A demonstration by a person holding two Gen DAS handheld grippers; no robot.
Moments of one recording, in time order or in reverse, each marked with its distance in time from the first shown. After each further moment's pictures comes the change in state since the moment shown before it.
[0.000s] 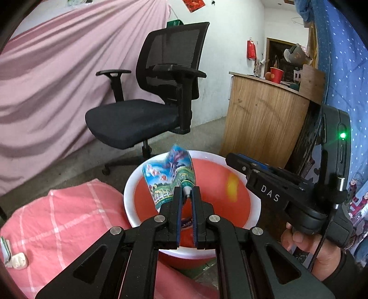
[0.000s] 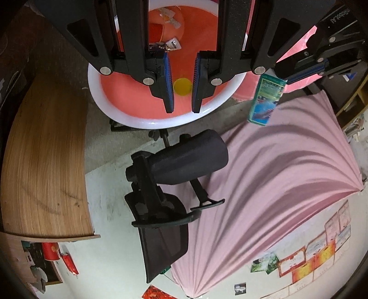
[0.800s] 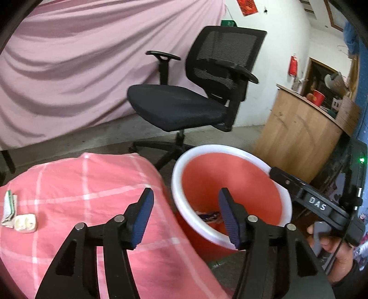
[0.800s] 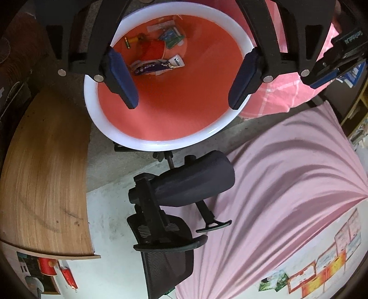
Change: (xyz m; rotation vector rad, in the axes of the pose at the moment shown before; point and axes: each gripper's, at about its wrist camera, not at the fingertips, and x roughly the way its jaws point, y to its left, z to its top) left arm -0.027 0.069 -0.024 -0.237 0.016 0.151; right arm 0.017 0.001 -0.004 0.003 0.132 -0.036
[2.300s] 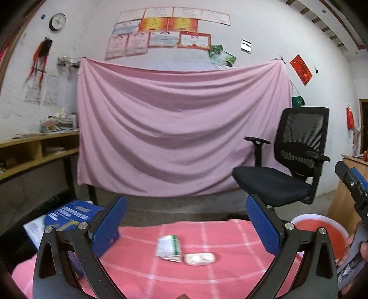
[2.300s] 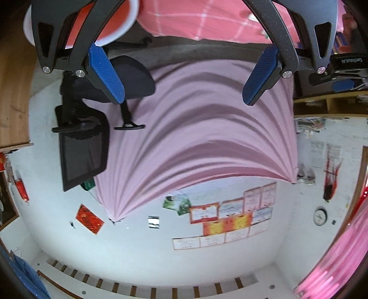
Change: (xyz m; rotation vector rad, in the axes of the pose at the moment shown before) left arm -0.201 0.145 -0.050 -0.074 -0.519 0.510; right arm -0.093 0.200 -0.018 -0.282 -0.637 0.341
